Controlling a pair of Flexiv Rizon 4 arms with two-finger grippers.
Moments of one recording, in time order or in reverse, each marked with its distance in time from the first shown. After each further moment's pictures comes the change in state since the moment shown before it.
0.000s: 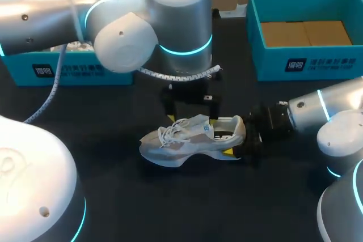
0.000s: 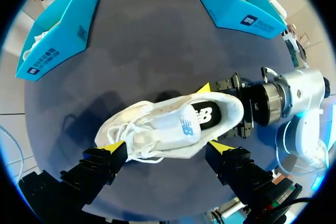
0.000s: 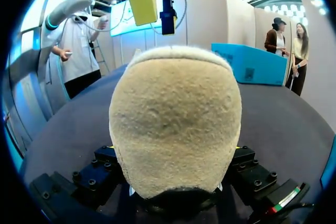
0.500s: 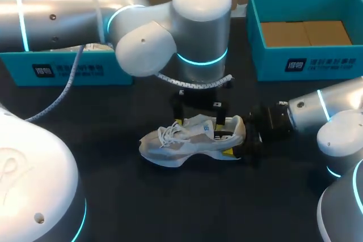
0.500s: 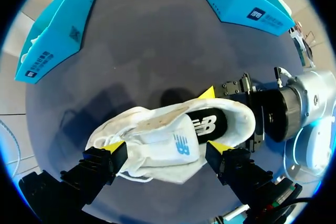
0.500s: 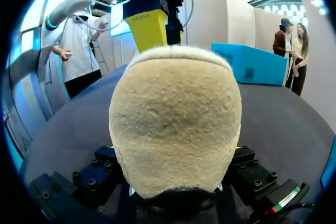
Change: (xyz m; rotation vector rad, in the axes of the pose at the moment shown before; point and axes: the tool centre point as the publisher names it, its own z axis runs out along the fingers) left arm 0.012 -0.013 0.034 -0.004 -0.058 -0.005; right arm 0.000 0.000 0.000 0.000 0.000 0.000
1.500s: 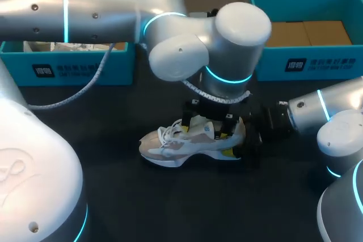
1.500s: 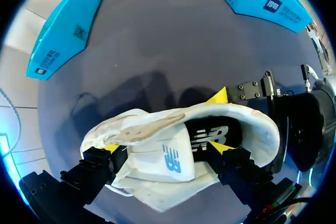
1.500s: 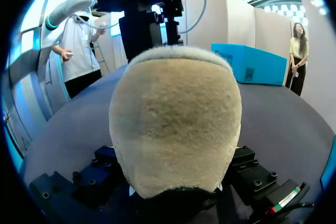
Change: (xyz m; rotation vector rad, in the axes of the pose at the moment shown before) left arm 0.009 -0.002 0.034 0.018 -0.185 -0.051; right arm 0.000 0.000 0.000 0.000 0.000 0.000
